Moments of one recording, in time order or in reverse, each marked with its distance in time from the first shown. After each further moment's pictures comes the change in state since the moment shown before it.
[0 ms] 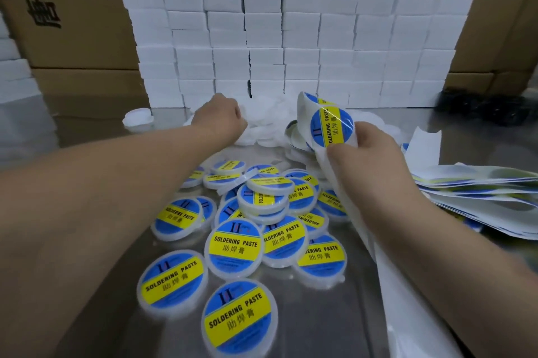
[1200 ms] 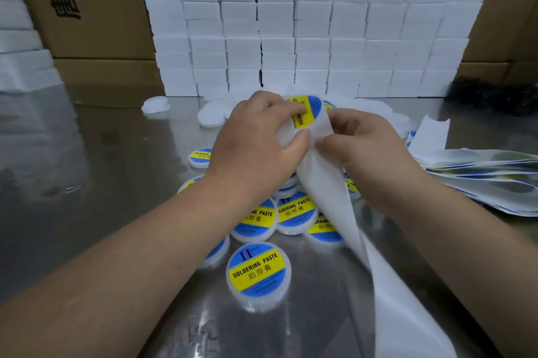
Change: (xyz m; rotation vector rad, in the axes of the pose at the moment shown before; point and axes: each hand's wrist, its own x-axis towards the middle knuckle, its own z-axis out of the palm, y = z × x) left_hand -0.156 0.061 -0.073 -0.412 0.210 0.248; right_hand -0.020 -0.015 -0.004 0.343 -0.411 -0.162
